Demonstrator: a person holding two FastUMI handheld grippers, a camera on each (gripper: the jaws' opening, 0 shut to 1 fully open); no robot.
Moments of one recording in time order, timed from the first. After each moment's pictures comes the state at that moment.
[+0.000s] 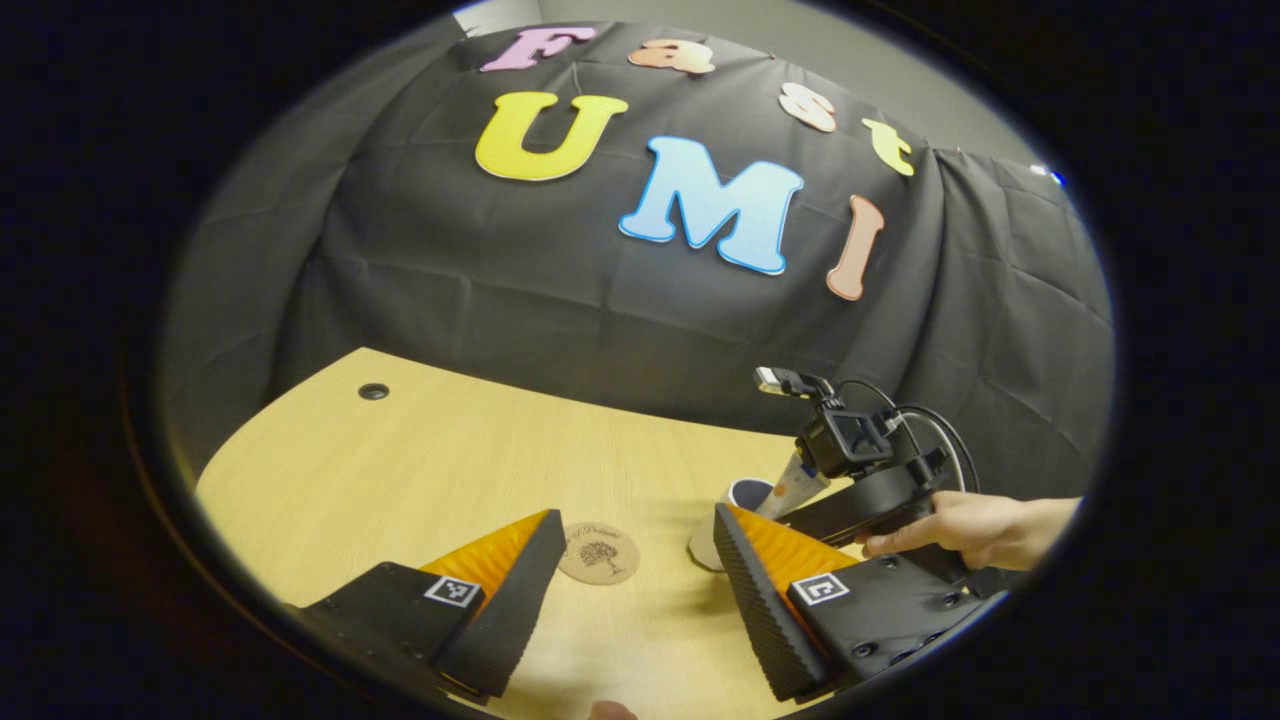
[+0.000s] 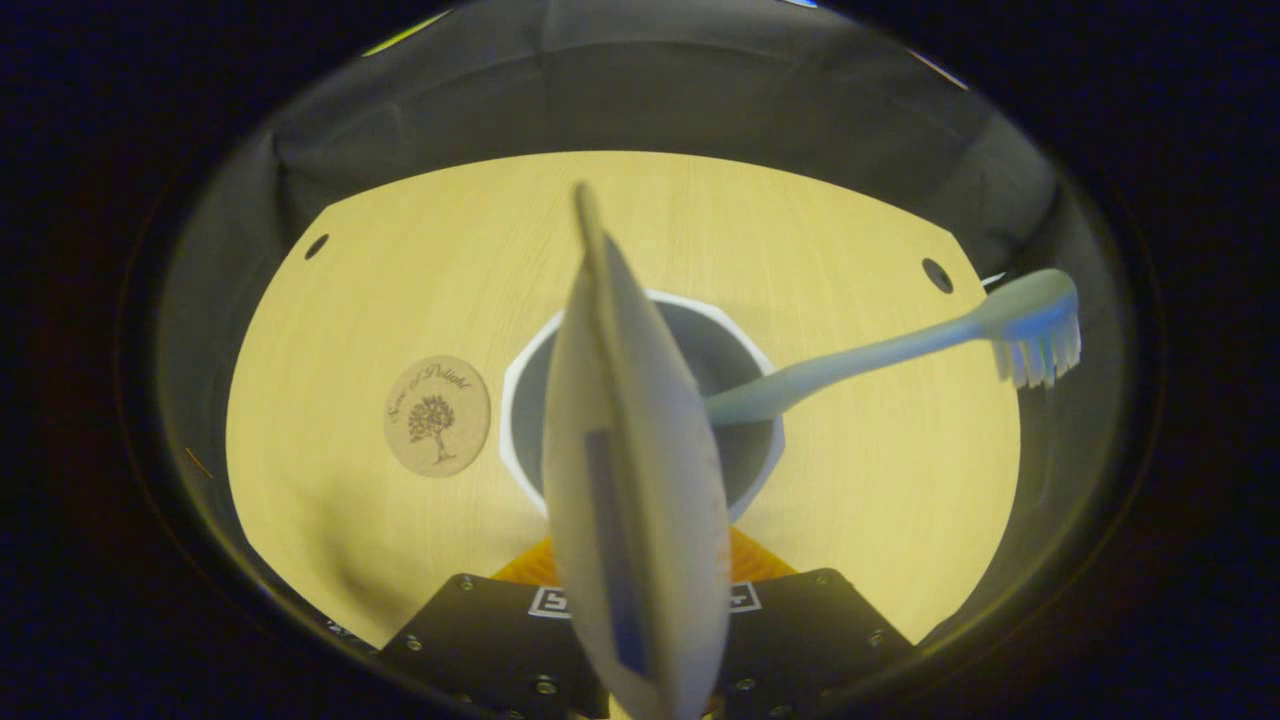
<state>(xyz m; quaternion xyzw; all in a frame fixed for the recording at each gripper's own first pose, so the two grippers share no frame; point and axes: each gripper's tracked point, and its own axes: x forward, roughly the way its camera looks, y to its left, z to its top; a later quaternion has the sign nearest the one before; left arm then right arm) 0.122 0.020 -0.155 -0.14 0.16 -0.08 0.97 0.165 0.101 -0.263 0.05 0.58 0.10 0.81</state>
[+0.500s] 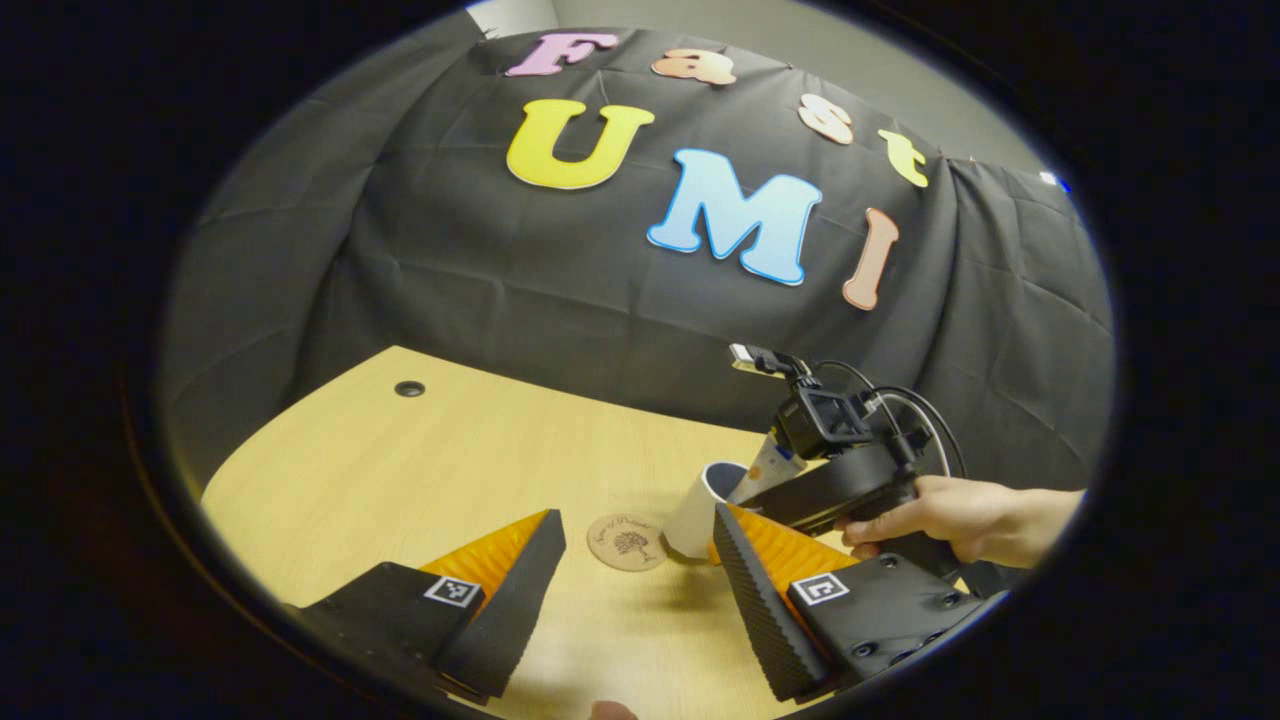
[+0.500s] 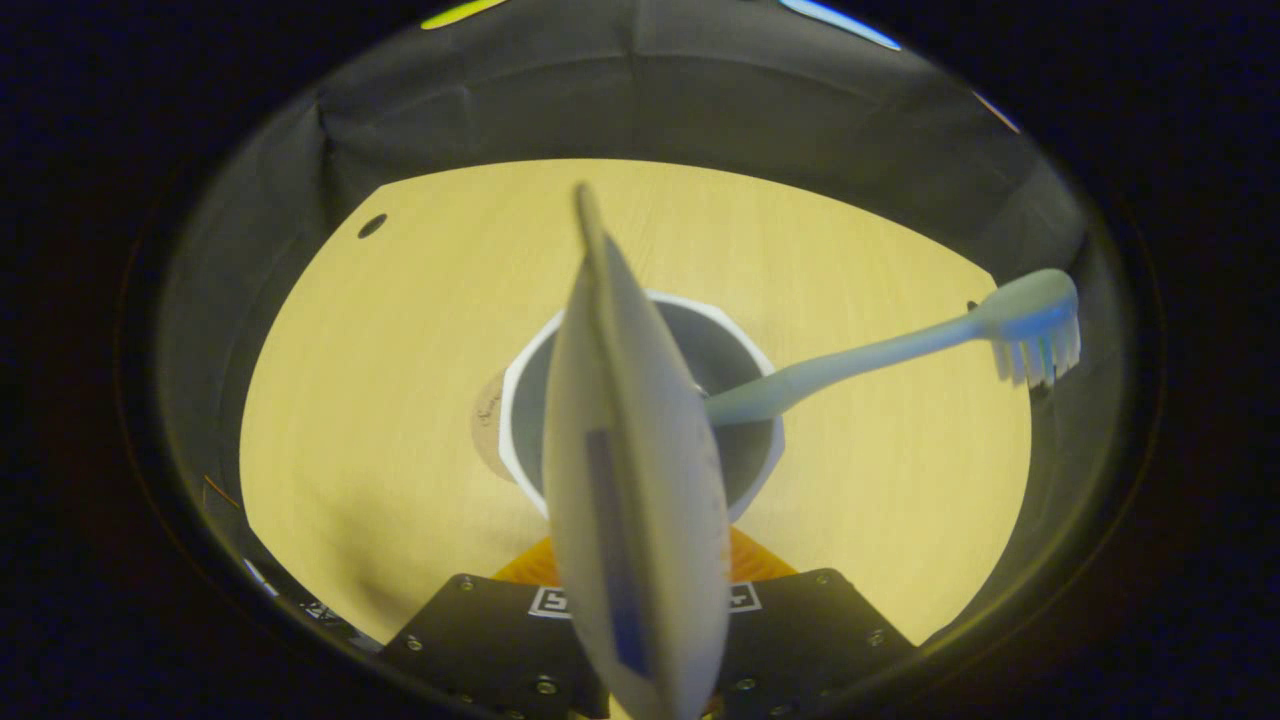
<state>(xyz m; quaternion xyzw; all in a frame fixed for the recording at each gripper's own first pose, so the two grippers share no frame) 0.089 0.060 -0.155 -0.15 0.16 -0.06 0.97 0.166 0.170 -0.234 0.02 0.56 0.15 0.81</state>
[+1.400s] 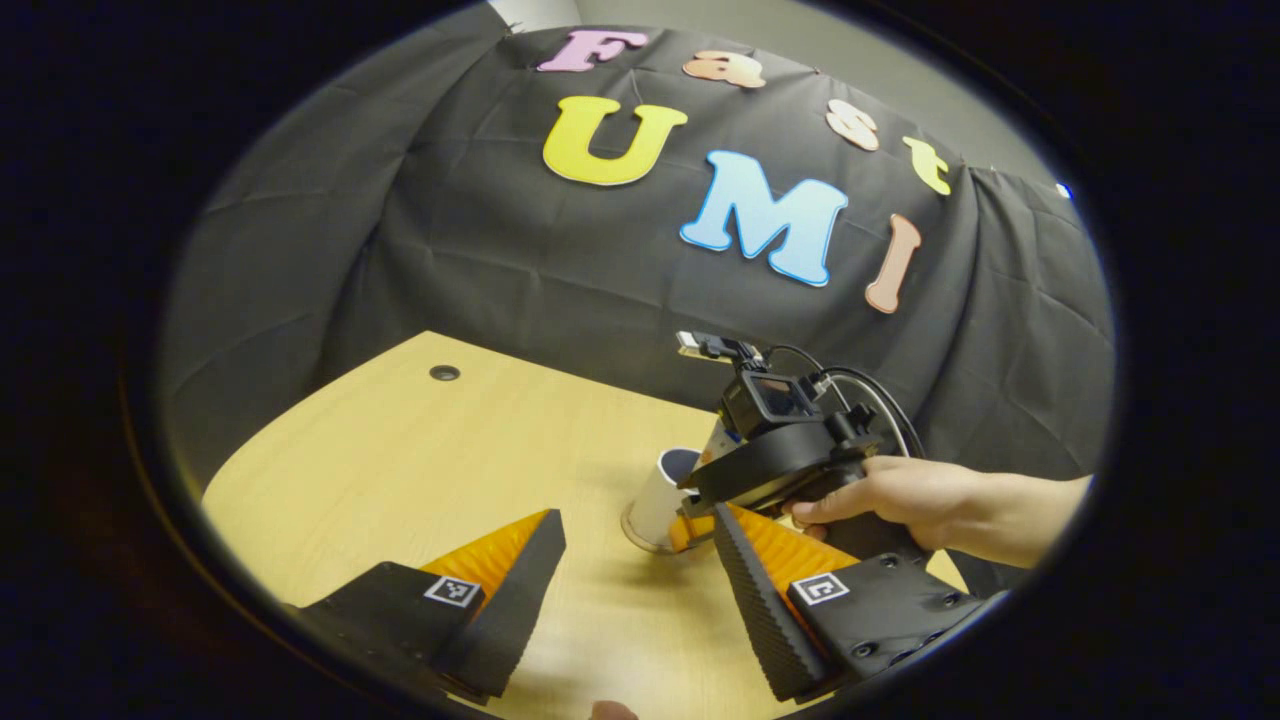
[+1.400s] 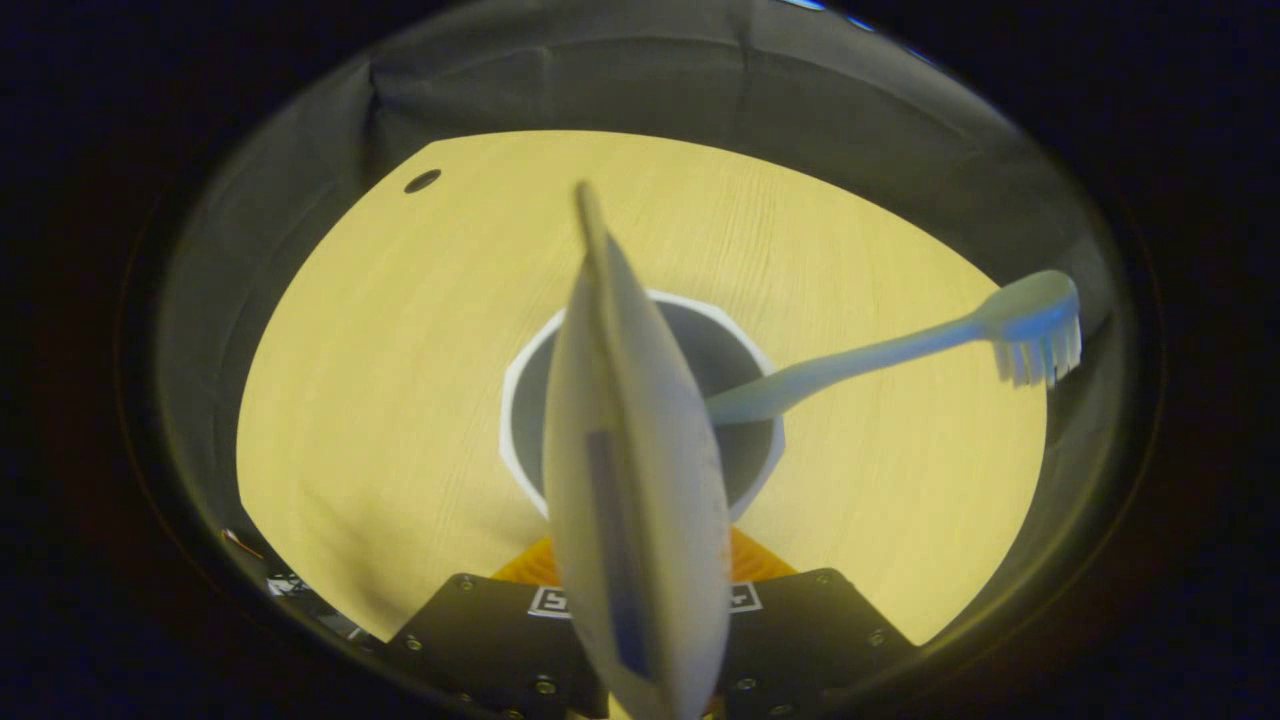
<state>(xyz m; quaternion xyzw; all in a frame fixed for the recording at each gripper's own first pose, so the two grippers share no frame) 0.064 0.089 -0.167 -0.17 0.17 -0.03 0.97 0.174 0.242 -0.241 -0.02 0.57 0.19 0.80</state>
